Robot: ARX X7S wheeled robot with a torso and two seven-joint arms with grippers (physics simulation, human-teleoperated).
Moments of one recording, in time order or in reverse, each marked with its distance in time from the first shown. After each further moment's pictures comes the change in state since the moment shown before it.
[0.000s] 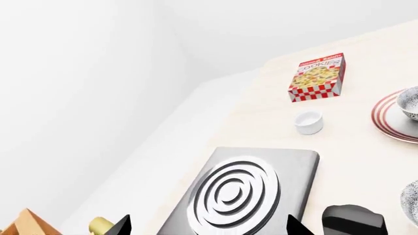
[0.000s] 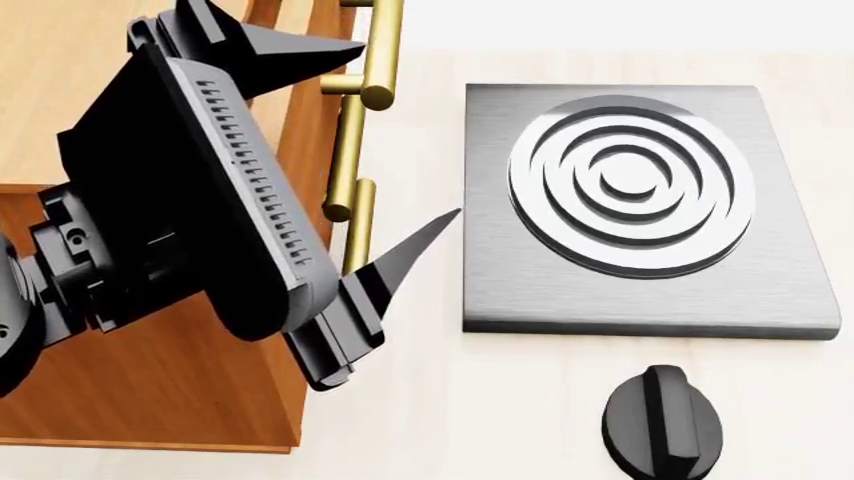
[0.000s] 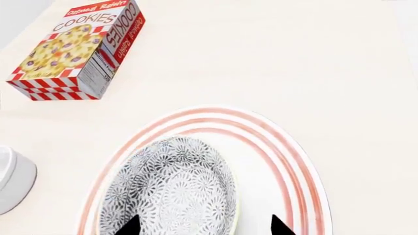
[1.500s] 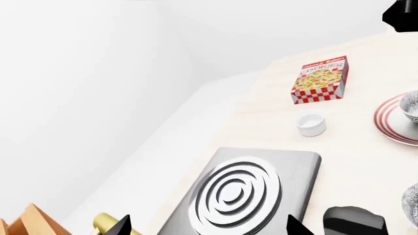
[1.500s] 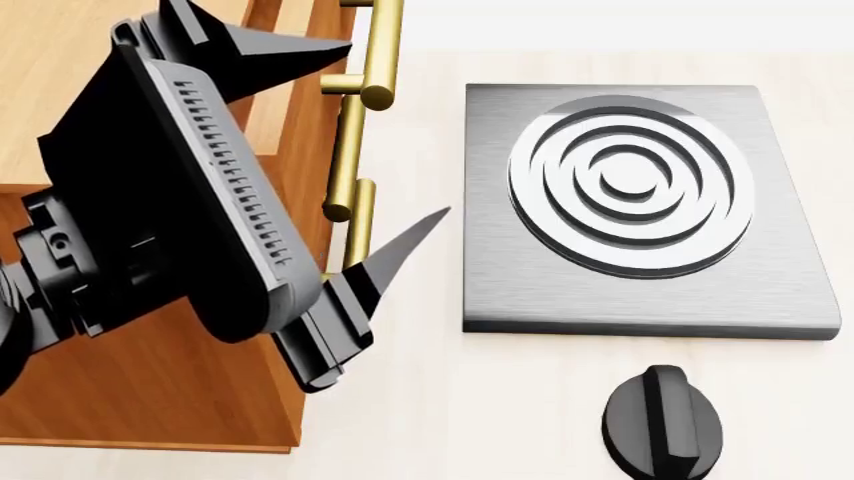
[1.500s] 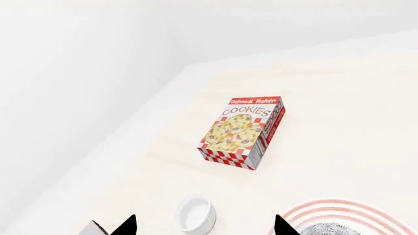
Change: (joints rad) left arm 0.013 -0.021 -0.015 0.019 -0.010 0.004 -0.011; right arm -0.029 0.230 0.173 -0.532 0.102 0.056 0.151
